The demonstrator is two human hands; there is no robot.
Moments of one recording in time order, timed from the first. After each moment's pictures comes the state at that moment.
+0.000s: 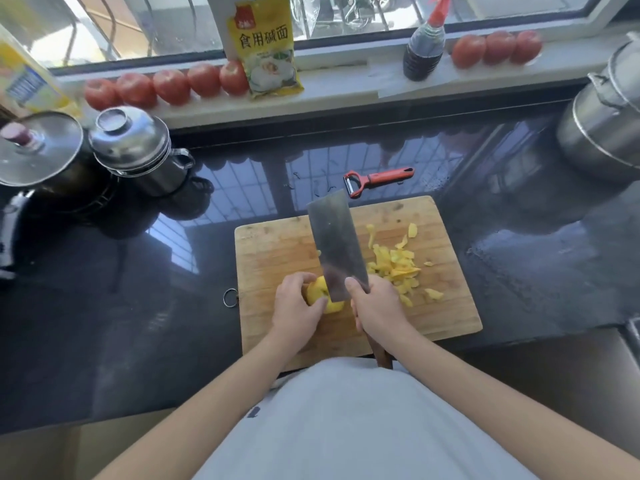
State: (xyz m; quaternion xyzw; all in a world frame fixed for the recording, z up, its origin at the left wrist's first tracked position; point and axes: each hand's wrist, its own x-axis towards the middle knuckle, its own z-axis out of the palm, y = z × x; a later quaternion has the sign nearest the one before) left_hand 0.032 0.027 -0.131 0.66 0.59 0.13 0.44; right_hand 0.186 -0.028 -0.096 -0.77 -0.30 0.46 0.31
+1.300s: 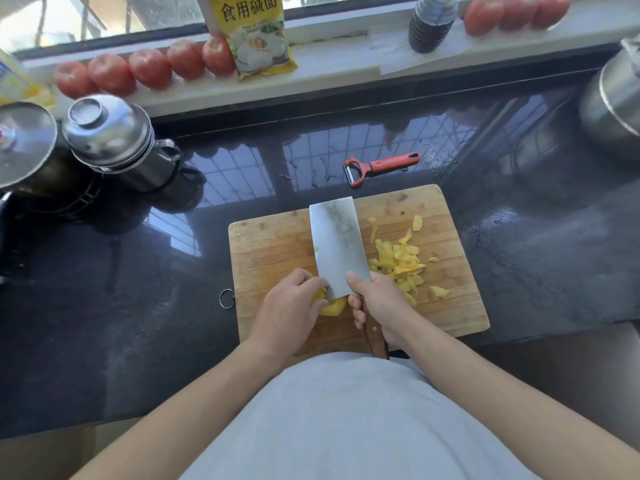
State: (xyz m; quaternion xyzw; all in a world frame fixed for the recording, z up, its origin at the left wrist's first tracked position) left_hand 0.022 0.041 -0.120 0.85 0.44 0.10 0.28; right_hand 0.200 -0.010 -0.124 -0.65 -0.11 0.65 0.39
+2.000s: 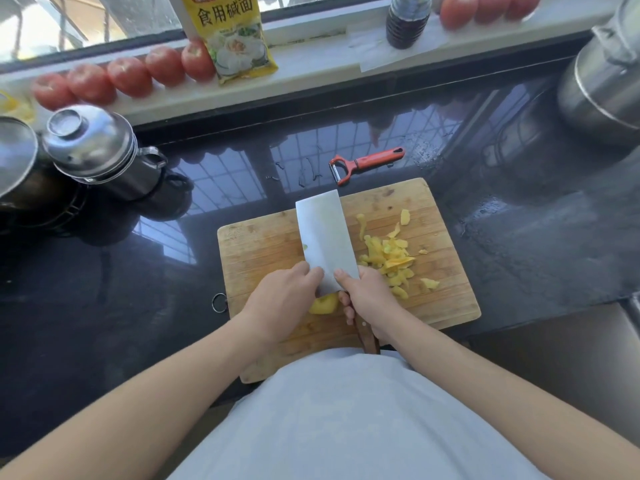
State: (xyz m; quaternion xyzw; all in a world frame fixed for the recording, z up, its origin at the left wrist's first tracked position) left_hand 0.037 0.069 -0.098 0.94 0.30 -0.03 0.14; right_hand 0.195 -0.008 -0.132 -0.70 -0.17 0.58 0.37
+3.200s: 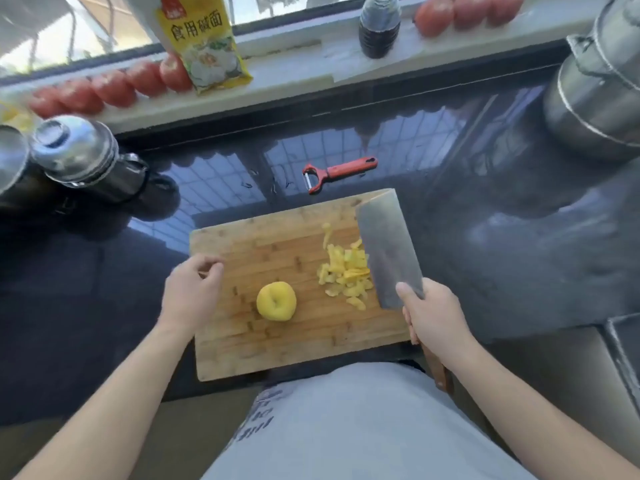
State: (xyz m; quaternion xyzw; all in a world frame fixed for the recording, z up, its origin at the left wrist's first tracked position) left_hand 0.038 0.068 -0.051 0.60 0.72 0.08 0.34; right_hand 0.344 -0.092 -0.076 -0.81 -0.25 0.46 0.28
